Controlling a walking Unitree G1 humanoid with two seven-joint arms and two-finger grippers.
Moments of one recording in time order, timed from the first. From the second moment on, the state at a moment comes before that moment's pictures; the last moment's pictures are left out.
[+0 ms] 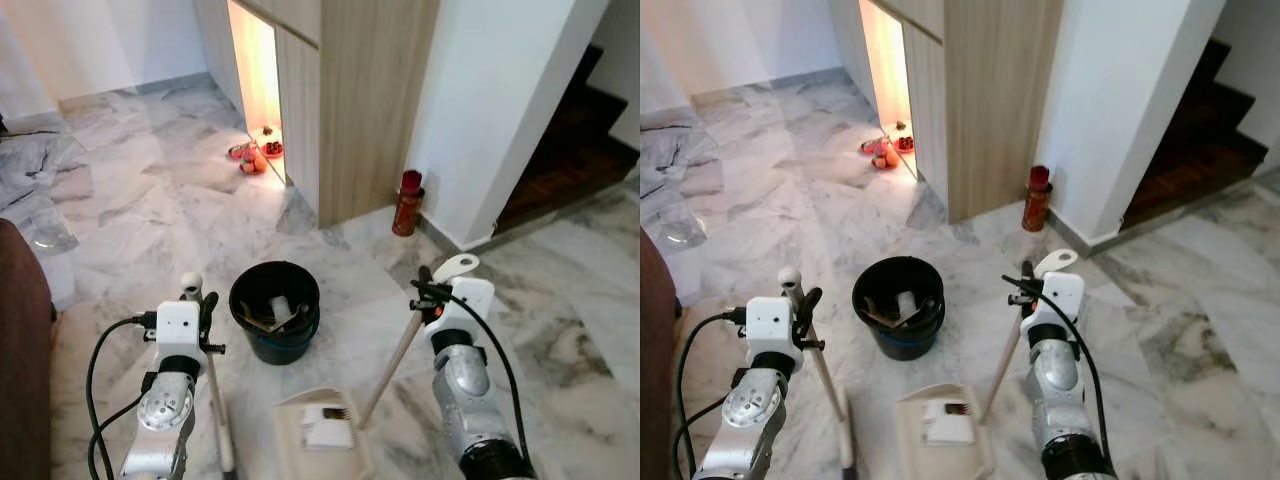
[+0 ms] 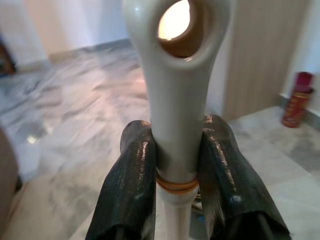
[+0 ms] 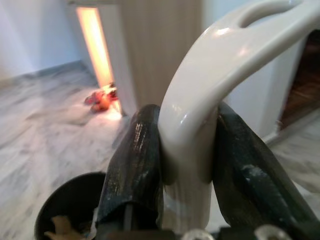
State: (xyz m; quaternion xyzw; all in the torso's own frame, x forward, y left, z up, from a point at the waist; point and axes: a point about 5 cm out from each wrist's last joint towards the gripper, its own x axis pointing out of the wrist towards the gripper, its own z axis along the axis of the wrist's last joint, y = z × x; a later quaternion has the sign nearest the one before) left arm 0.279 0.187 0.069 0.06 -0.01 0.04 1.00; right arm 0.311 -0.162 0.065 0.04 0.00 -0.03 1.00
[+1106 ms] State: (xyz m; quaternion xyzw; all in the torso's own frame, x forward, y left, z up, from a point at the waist) left arm 0.277 0.196 0.068 0.07 0.00 0.05 1.00; right arm 0.307 -0.157 0.146 0.08 -0.12 0.01 0.99
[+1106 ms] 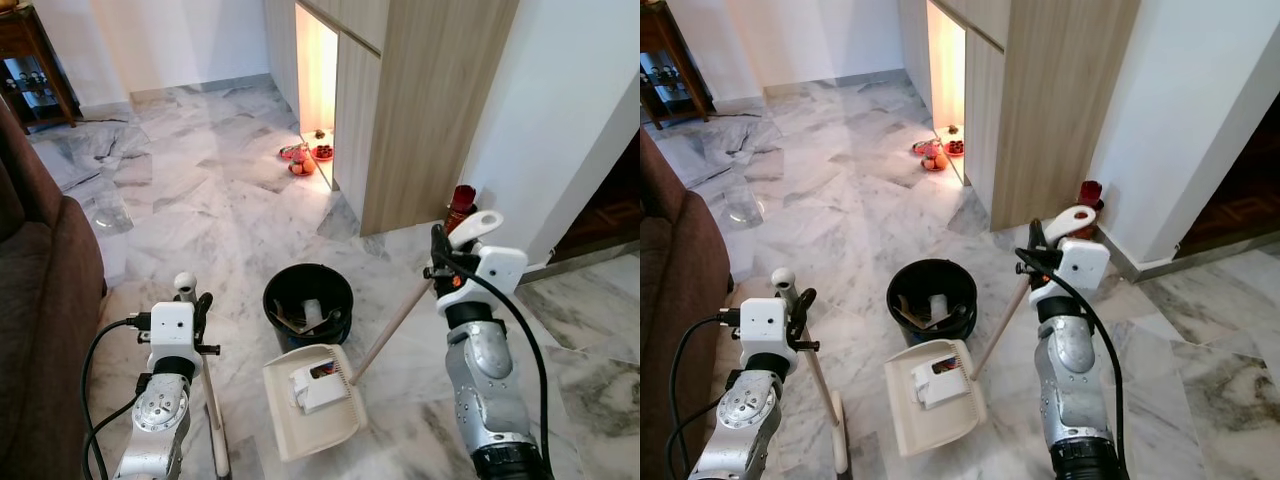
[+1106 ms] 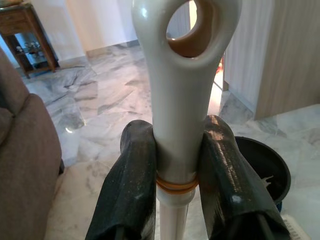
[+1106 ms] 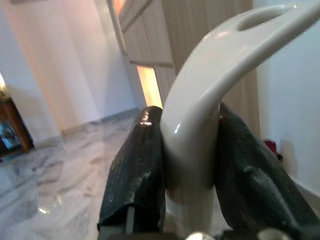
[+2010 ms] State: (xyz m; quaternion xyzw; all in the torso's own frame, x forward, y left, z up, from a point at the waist) left arm 0.277 0.195 0.068 0.07 -0.01 0.04 1.00; right arm 0.292 -0.146 0.239 0.12 -0.19 0.05 0.97
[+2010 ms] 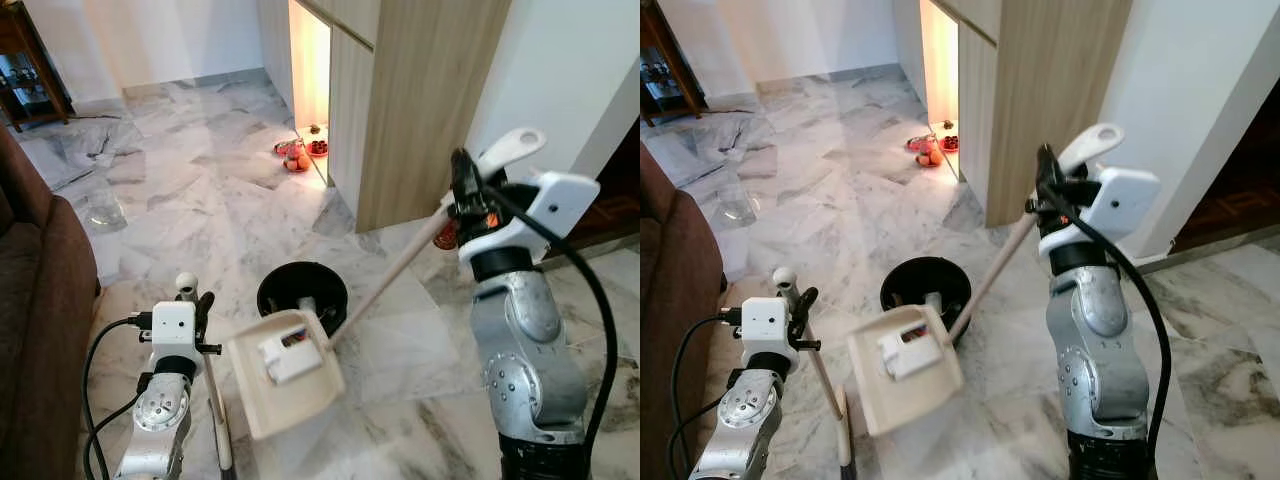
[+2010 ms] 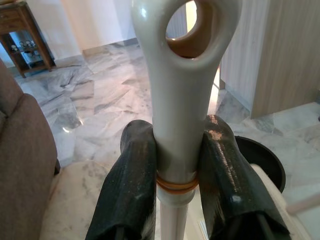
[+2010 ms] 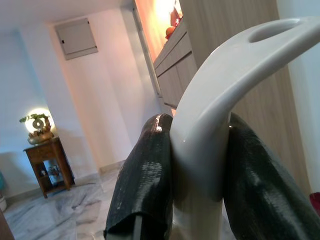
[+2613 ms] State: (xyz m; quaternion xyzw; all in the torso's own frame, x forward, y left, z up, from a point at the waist) left arm 0.277 0.195 0.068 0.07 -0.01 0.05 1.00; right arm 0.294 -0.143 0.247 0.12 -0.20 0.03 0.97
